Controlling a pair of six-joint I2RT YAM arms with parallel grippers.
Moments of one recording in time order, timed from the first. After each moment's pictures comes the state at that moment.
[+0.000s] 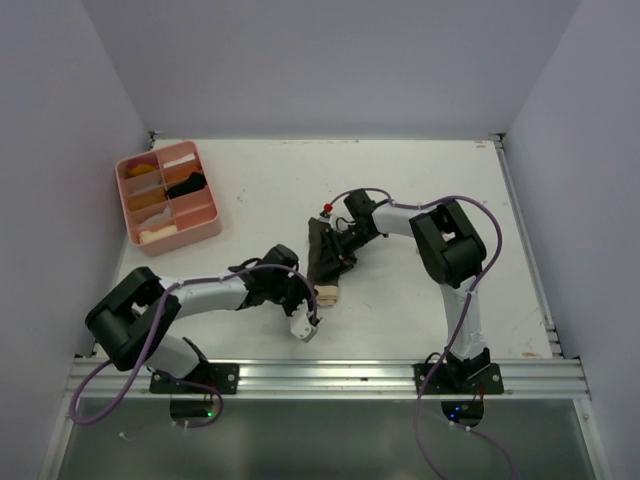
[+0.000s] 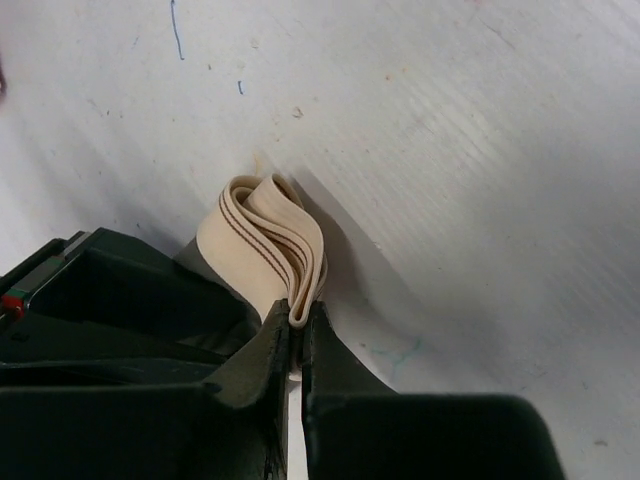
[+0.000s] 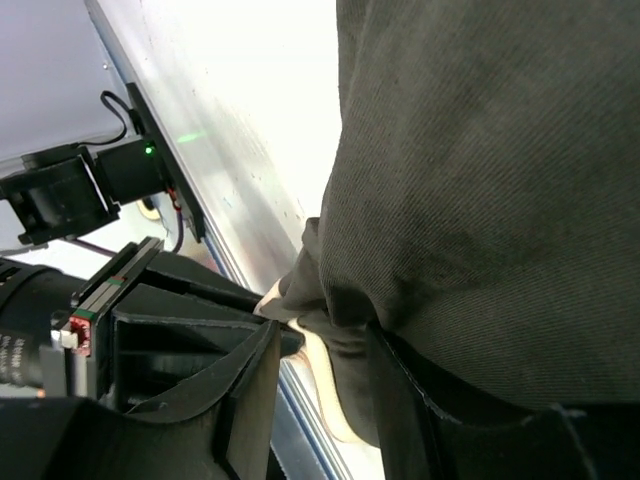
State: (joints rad) left arm -0.78 1.47 0.58 -0.07 0.50 1.65; right arm 0.51 2.16 1.34 -0.51 -0.96 0.27
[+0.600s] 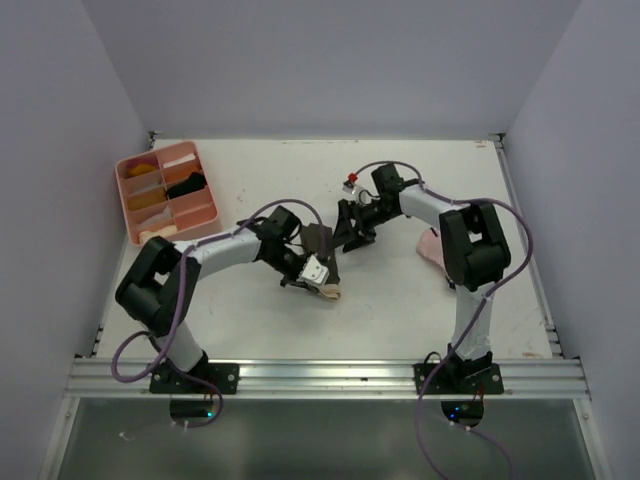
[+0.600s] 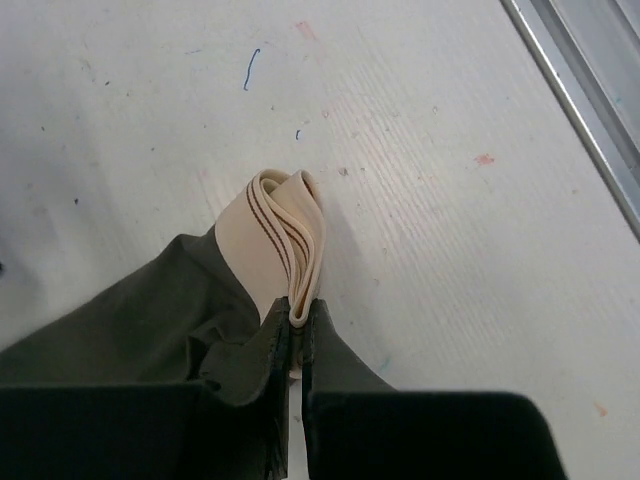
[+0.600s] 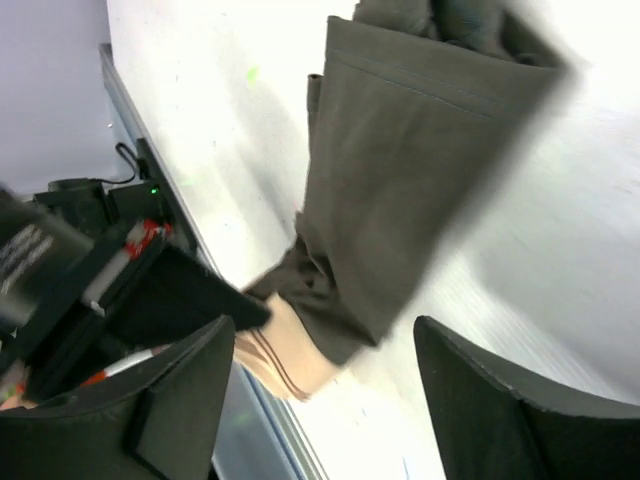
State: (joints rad) left arm -0.62 1.67 0.97 -0.54 0.88 1.29; right arm 0.37 2.06 1.41 -0.59 -0.93 0.17
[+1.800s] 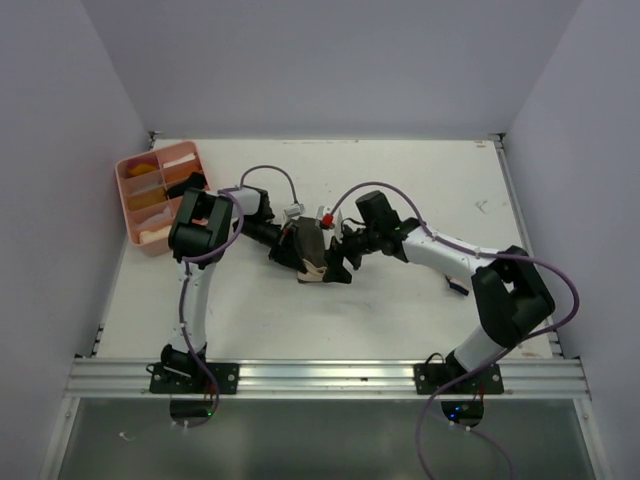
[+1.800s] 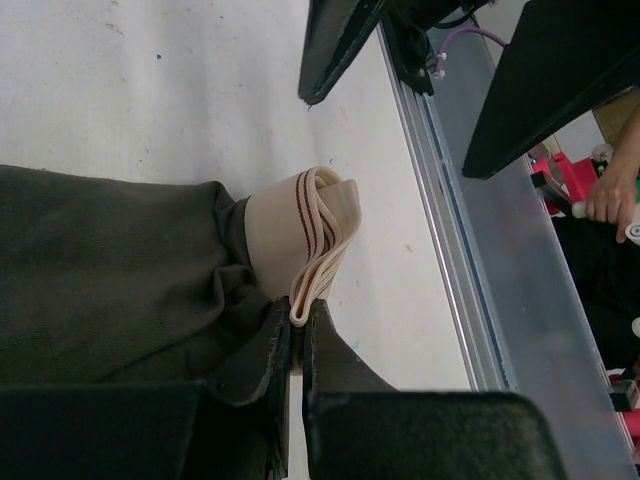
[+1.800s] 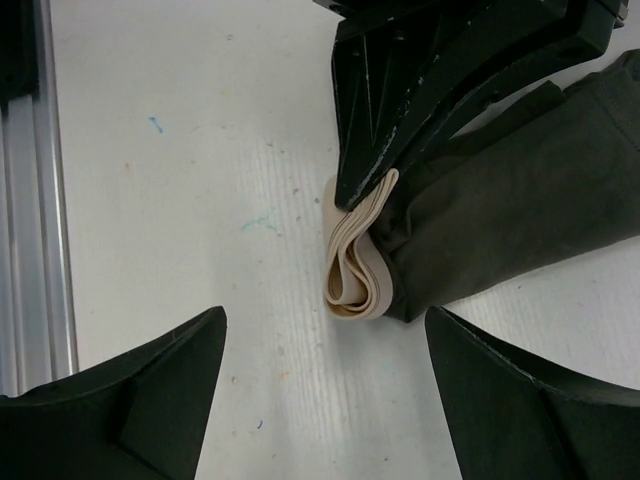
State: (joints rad) left arm -0.29 2.34 1.53 -1.32 1.37 1.32; right arm 0.61 1.60 1.01 -0.27 -0.71 -0.40
